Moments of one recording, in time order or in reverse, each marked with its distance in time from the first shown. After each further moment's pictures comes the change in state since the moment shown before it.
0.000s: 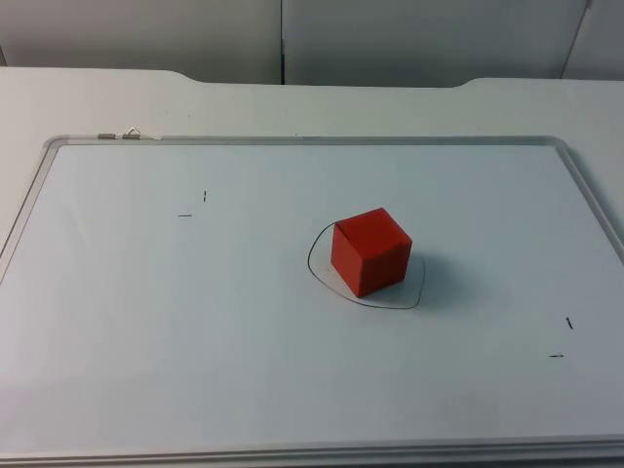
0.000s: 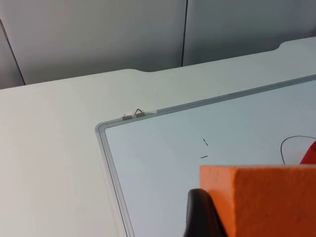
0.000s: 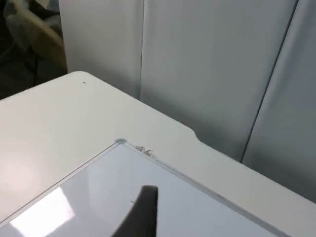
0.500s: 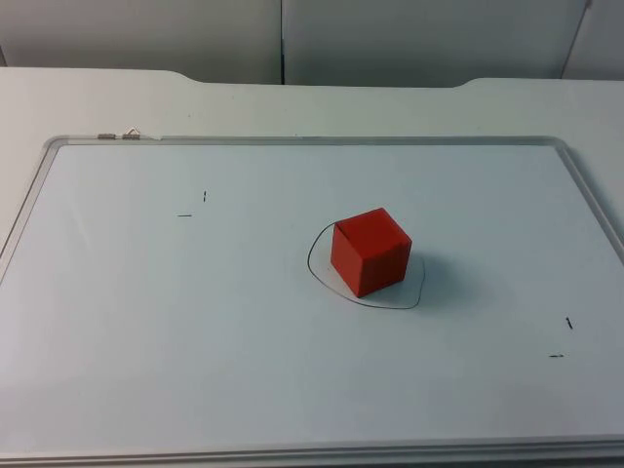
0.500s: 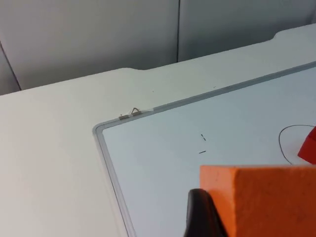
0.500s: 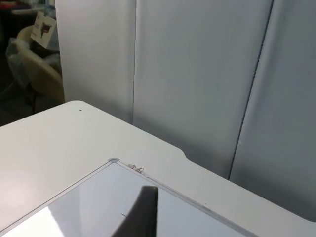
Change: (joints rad) right arm 0.000 -0.241 0.130 -0.034 0.001 0.003; left arm 0.000 0.000 0.000 -0.055 0.010 0.111
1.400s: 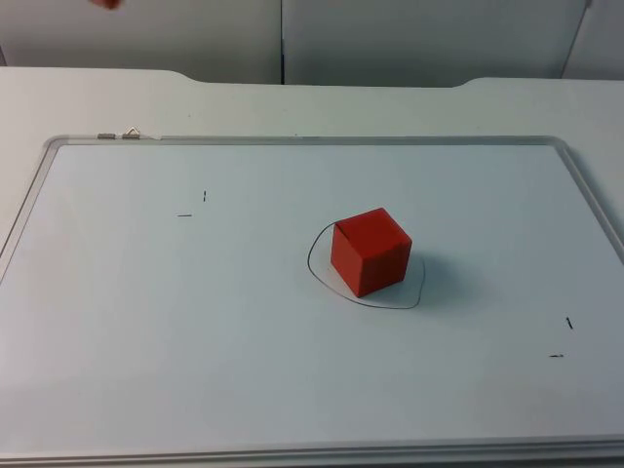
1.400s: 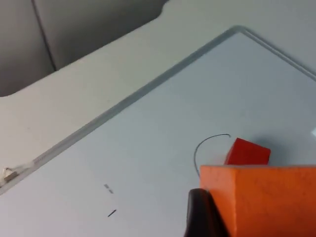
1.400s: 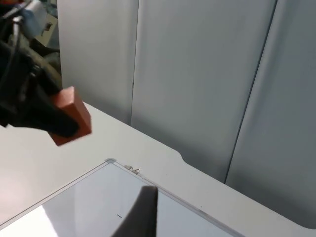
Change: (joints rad) right arm 0.000 0.000 0.000 0.000 -0.008 -0.036; left arm -0.120 0.851 -0.475 -0.483 -0.039 0.563
